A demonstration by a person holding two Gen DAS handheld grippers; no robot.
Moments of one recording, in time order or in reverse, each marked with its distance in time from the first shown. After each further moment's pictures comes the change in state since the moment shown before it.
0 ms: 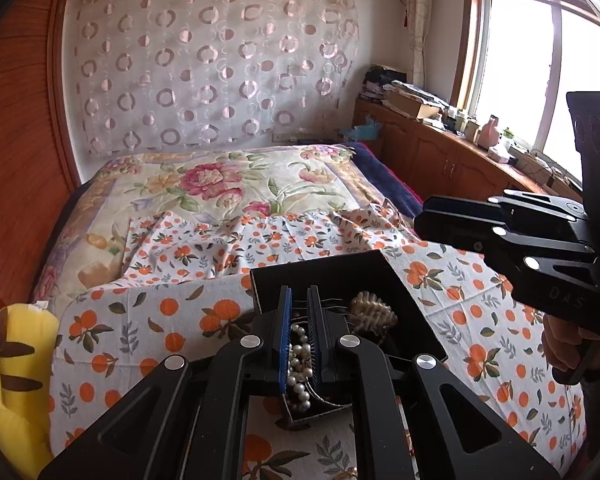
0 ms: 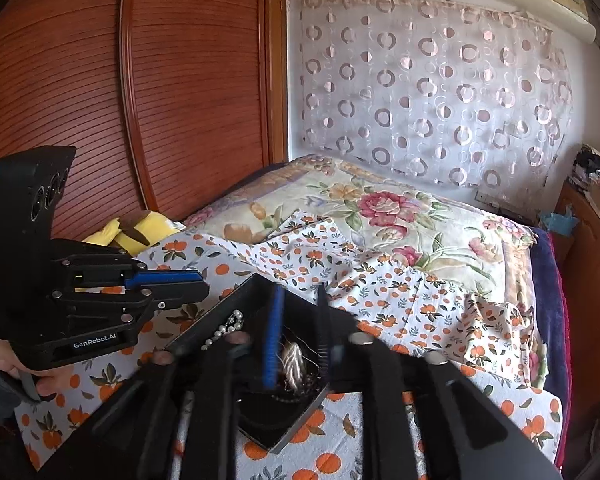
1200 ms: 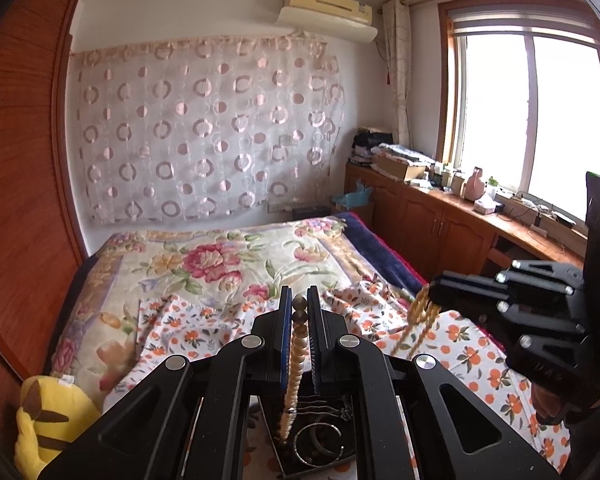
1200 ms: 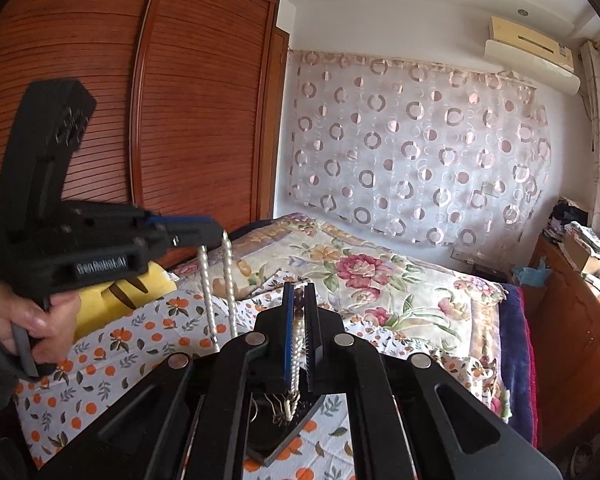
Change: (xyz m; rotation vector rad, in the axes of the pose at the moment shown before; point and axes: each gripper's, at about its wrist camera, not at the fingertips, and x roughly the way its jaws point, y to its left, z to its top) left arm -0.081 -0.023 0.074 0.053 -0.224 0.002; right arm -0.090 0.011 0.043 -0.071 -0.189 -0.071
